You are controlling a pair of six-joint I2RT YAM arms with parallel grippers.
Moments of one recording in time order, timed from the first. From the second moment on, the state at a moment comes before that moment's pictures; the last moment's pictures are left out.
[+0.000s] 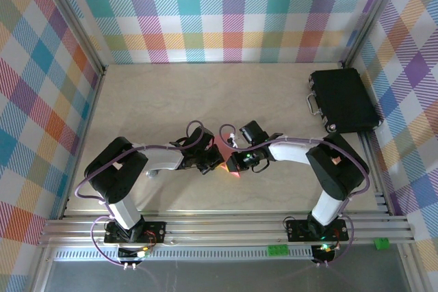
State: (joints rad) left arm -0.70 1.71 0.77 0.00 0.30 -1.23; right arm 0.68 1.71 0.85 -0.25 -0.59 0.31
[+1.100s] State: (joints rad) left arm -0.71 1.67 0.74 0.04 0.34 -1.20; right arm 0.68 1.78 0.87 -0.27 -0.61 0.30
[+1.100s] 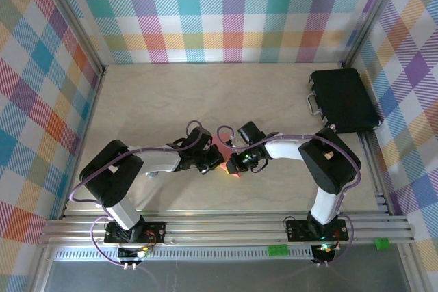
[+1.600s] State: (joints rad) left arm -0.71 1.68 0.74 0.00 0.28 -1.20; right arm 0.68 1.77 0.89 -0.29 -0.60 0.30
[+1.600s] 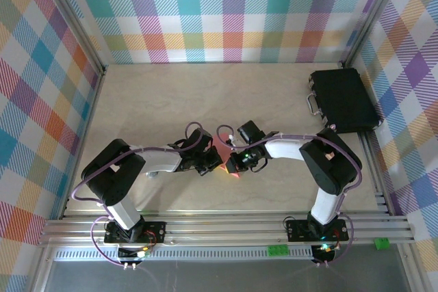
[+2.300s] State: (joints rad) left arm -0.71 1.68 0.74 0.00 0.27 -1.20; right arm 0.67 1.76 0.90 -0.41 -0.56 0.24
